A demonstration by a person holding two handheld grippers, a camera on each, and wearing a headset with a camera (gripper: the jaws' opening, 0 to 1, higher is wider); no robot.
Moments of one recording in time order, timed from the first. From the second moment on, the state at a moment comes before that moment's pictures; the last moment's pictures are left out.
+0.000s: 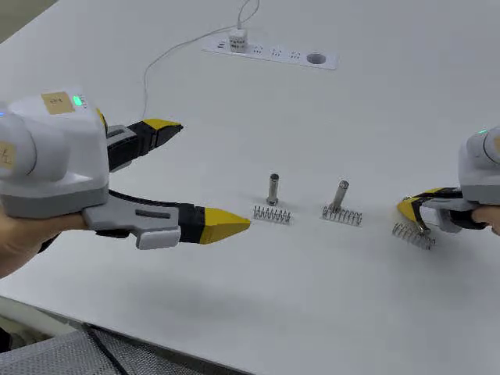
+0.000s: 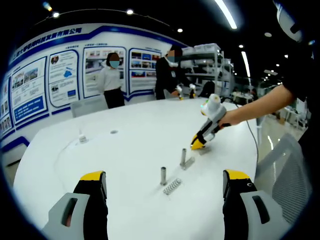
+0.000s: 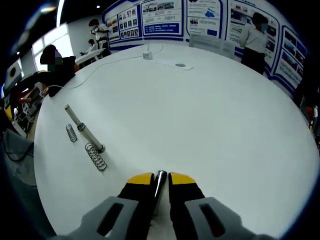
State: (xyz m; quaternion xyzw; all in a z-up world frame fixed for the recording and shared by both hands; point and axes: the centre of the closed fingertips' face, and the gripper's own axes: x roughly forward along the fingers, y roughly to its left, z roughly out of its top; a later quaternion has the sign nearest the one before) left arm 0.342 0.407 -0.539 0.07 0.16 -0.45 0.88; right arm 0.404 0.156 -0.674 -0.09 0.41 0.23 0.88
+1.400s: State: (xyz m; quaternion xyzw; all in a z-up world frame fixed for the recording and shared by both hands) left arm 0.326 0.400 -0.519 0.07 0.14 -0.44 0.88; right arm 0.397 0.154 -0.647 -0.05 0.38 0.20 0.90
